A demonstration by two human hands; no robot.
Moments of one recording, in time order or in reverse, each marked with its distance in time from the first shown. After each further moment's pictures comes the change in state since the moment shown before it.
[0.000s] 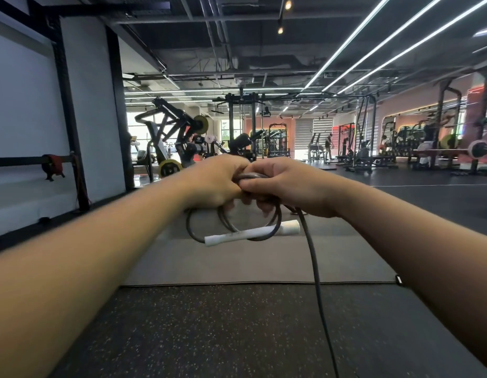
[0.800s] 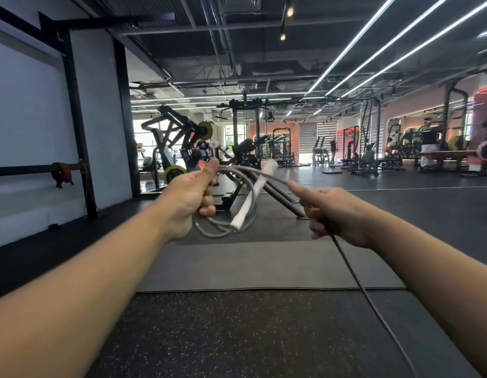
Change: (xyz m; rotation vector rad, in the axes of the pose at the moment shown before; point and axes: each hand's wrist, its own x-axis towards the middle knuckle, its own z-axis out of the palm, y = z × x) left_hand -0.017 -0.046 0.008 -1.144 0.310 -0.330; right_hand -0.023 0.056 -0.025 0.301 0.300 0.327
